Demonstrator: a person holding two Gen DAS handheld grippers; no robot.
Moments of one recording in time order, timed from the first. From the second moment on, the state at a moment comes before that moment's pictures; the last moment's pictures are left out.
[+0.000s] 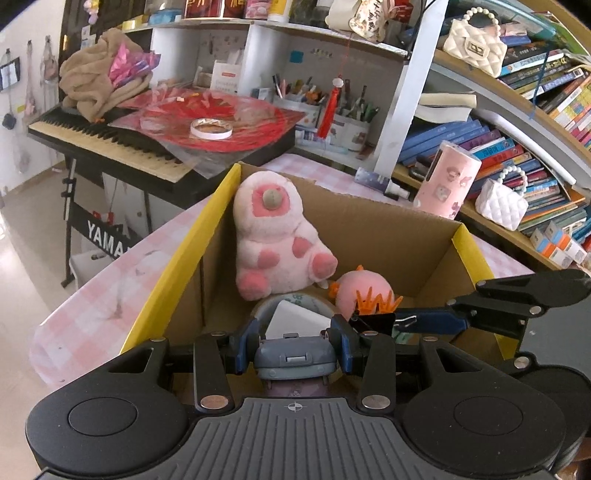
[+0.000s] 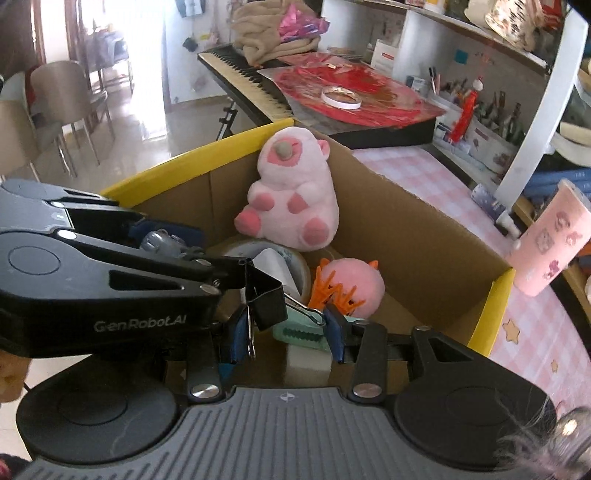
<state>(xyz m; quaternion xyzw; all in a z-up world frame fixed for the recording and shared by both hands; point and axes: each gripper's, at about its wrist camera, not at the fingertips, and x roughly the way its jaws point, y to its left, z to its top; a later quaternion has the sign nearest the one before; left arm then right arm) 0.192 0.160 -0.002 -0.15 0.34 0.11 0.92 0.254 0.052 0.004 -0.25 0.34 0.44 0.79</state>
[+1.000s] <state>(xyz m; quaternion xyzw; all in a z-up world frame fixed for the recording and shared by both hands) 0.096 0.135 0.066 -0.13 0.20 0.04 0.97 0.155 -0.037 0.059 -0.11 0.27 0.27 0.92</state>
